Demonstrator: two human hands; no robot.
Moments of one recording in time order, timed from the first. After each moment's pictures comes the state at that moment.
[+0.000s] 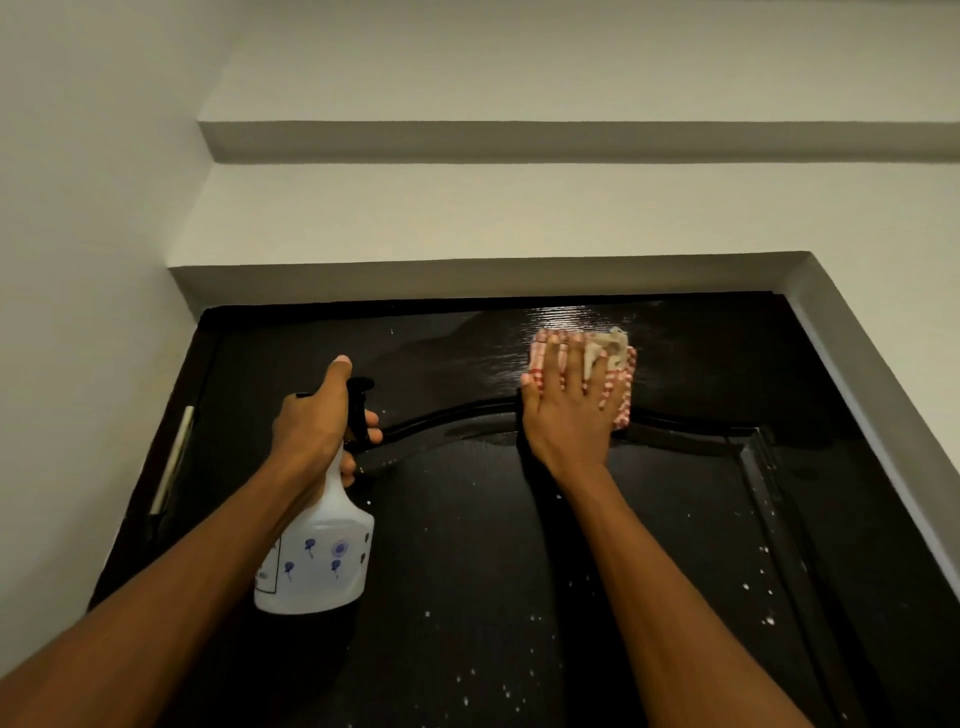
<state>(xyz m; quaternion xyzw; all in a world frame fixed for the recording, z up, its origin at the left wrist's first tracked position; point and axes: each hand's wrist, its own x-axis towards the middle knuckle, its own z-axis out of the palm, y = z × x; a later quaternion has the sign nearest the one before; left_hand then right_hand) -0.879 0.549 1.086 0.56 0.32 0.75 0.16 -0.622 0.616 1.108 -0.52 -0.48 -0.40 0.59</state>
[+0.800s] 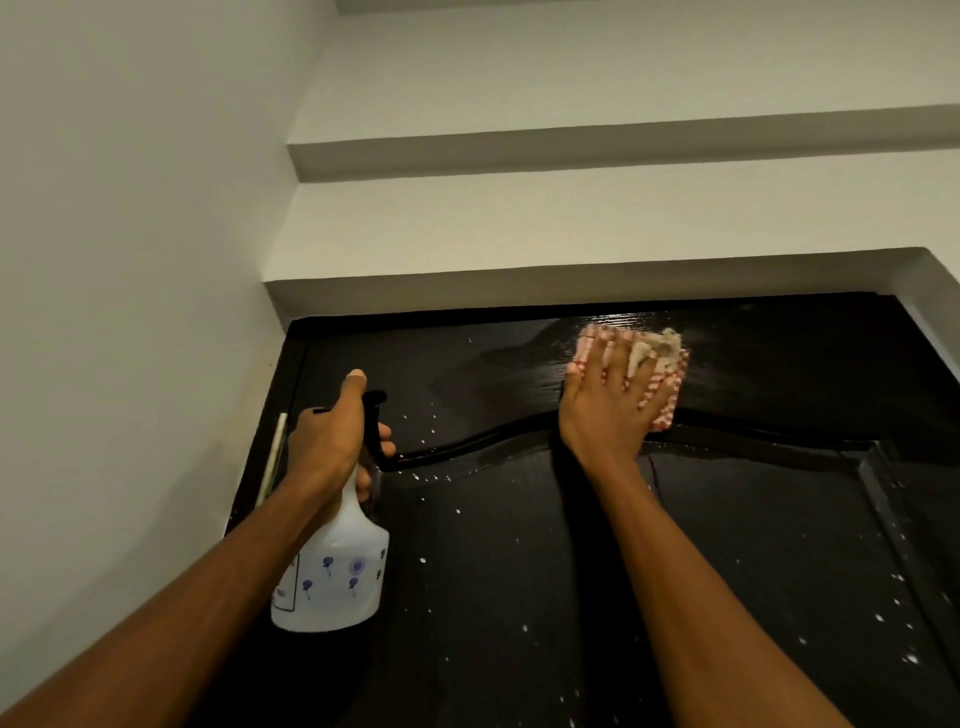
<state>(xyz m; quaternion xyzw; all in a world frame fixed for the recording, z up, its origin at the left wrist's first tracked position) -0.954 0.553 1.079 0.53 0.32 0.77 0.14 -0.694 0.622 1.128 -0.54 -0.45 -0.36 0.62</state>
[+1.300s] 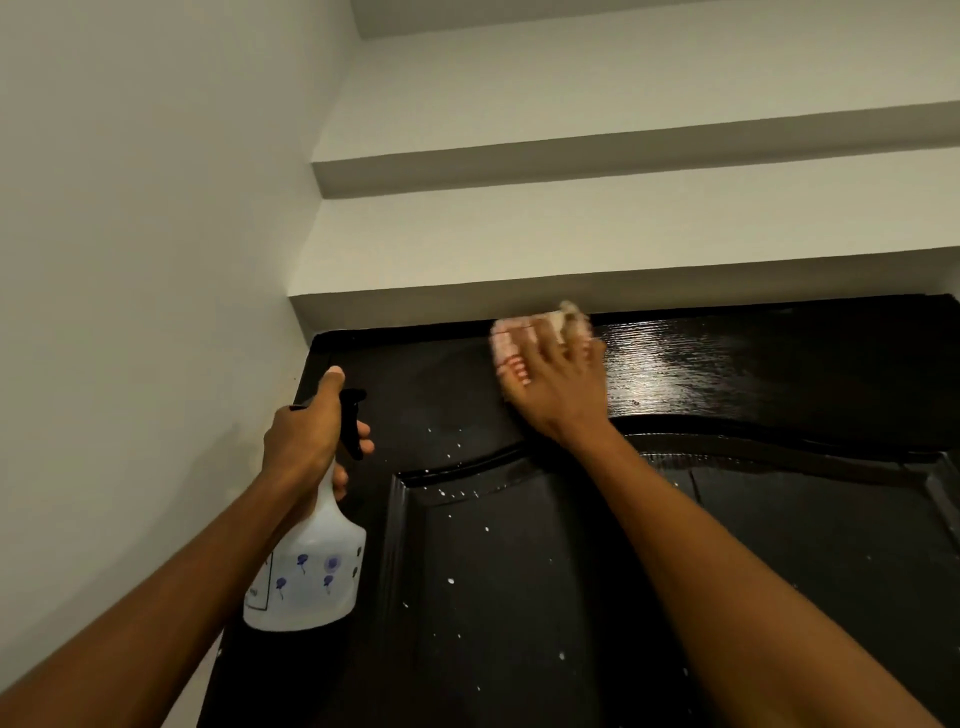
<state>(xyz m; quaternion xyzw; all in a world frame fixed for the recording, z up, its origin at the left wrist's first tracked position) -1.002 0.559 1.095 0.51 0.33 0.79 0.09 -0.742 0.624 1.186 -0.48 -0.56 -0.51 0.45</state>
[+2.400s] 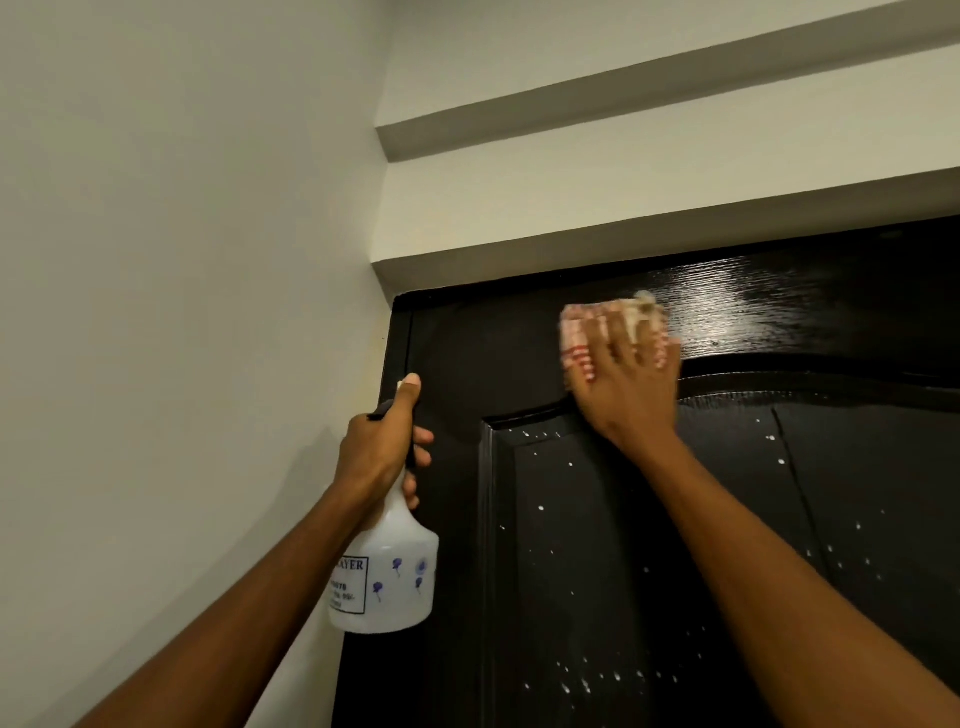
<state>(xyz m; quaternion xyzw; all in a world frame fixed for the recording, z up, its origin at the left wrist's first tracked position) -1.029 0.531 1.036 0.54 0.39 0.74 0.11 -0.771 0.630 1.112 -0.49 -0.55 -0.44 0.52</state>
